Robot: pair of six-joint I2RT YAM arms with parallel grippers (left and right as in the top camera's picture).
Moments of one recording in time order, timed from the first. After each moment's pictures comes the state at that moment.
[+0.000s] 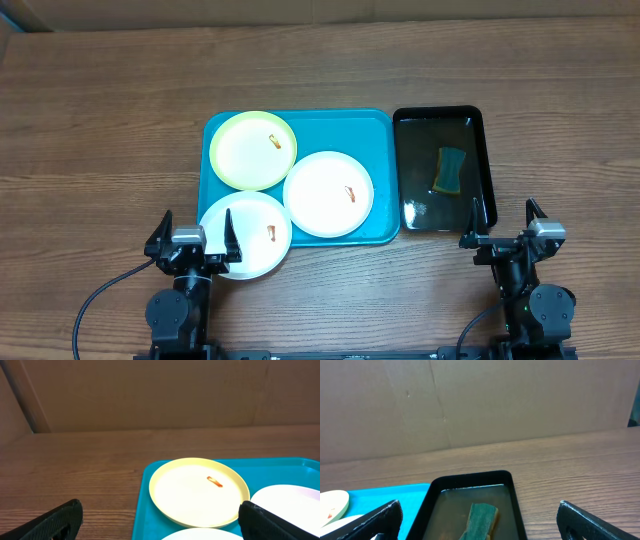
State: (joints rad) left arm 0.04 0.02 0.01 -0.08 0.01 0.03; right arm 0.06 0.01 0.02 -0.03 0.02 0.15
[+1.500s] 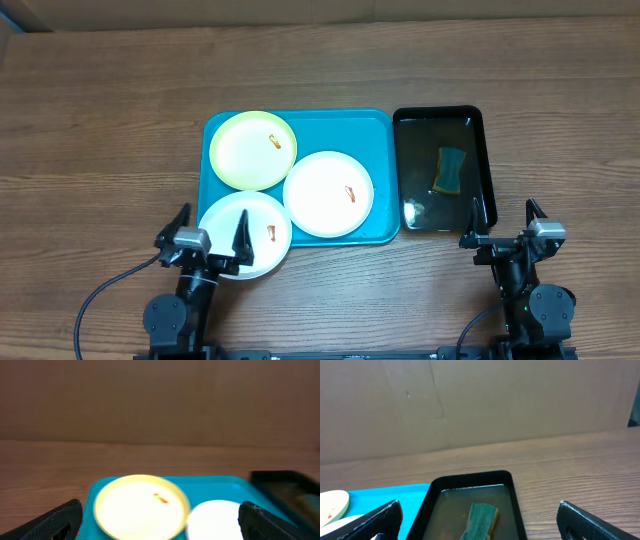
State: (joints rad) left arm 0.04 0.02 0.03 -0.01 0.24 -0.16; right arm 0.06 0.01 0.02 -0.03 0.02 0.15
